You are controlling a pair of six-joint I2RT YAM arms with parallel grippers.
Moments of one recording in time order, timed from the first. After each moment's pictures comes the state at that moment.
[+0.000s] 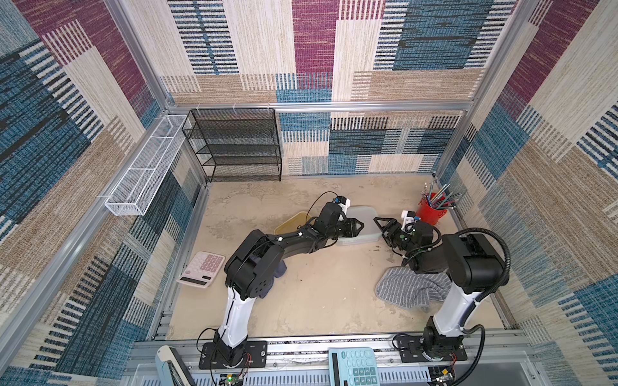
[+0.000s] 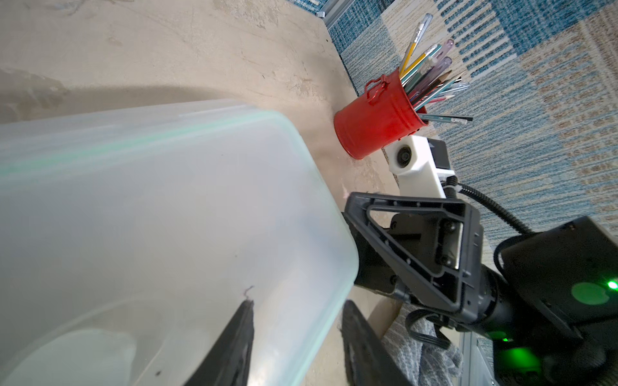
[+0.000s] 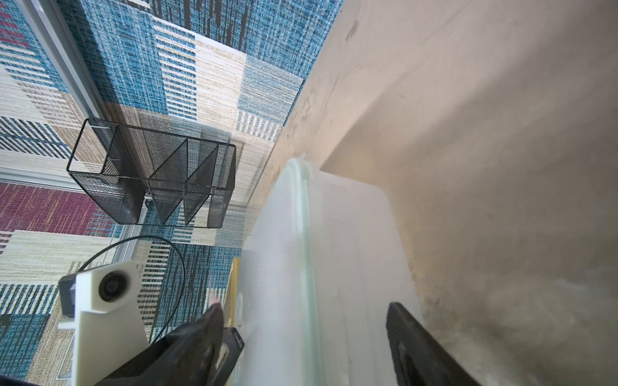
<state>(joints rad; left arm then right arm) -0.74 2.07 1.34 0.25 0.29 -0.67 0.00 1.82 0.52 1.02 -0.62 1.07</state>
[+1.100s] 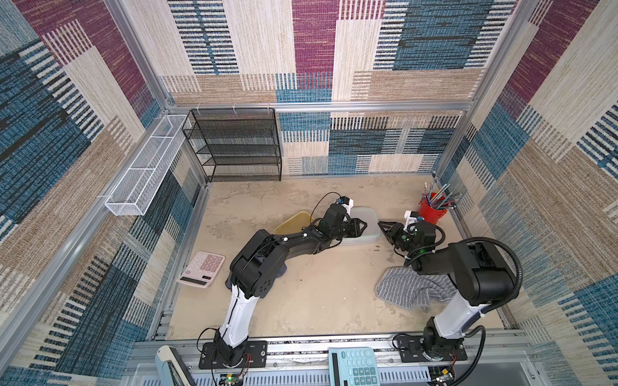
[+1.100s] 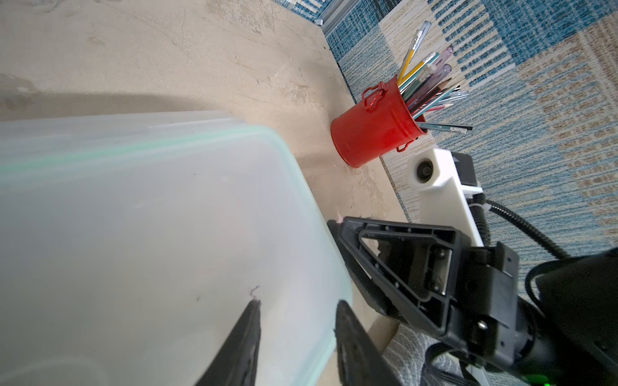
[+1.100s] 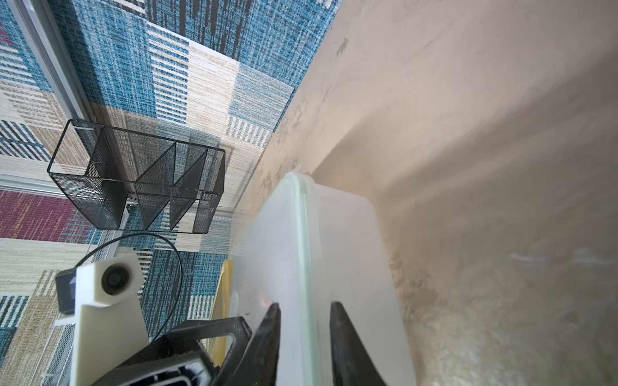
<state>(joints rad) -0.76 2.11 1.36 0.27 0.25 -0.69 0.00 1.70 0.50 0.87 -0.56 1.00</state>
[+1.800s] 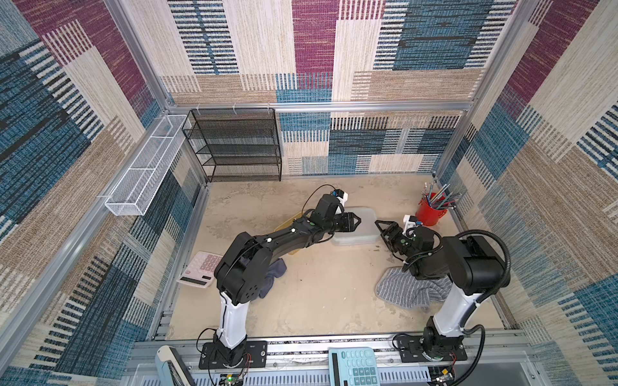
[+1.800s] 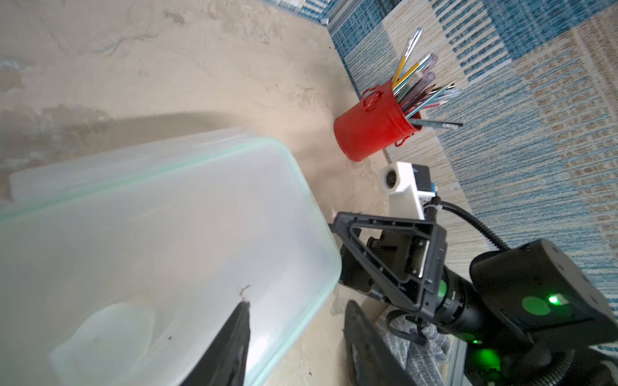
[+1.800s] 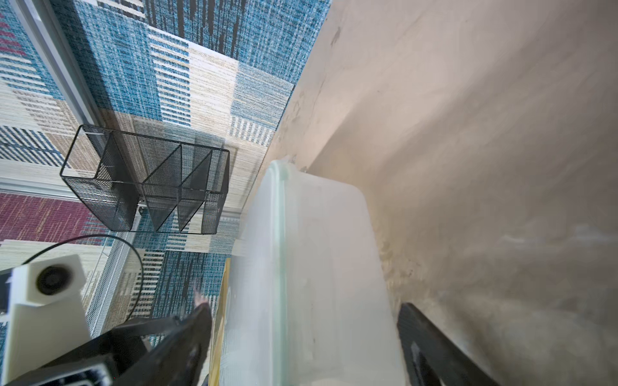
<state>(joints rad) -0.72 1.97 1.38 0.05 0.30 -0.62 0.00 1.82 0.45 1.10 -0.58 1.09</state>
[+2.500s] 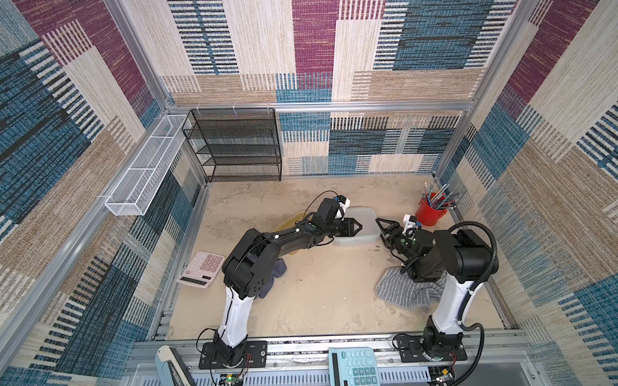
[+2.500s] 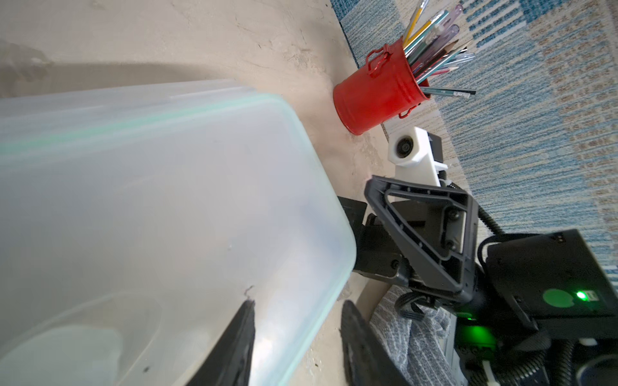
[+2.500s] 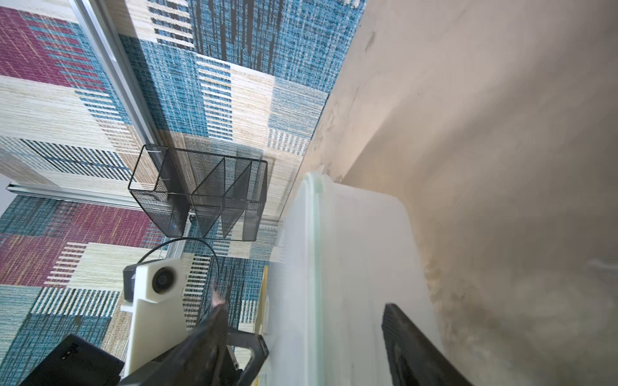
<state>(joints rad) -0.71 2.06 1.39 0.12 0.40 -0.62 0.01 1.96 0.45 1.39 -0.60 1.26</state>
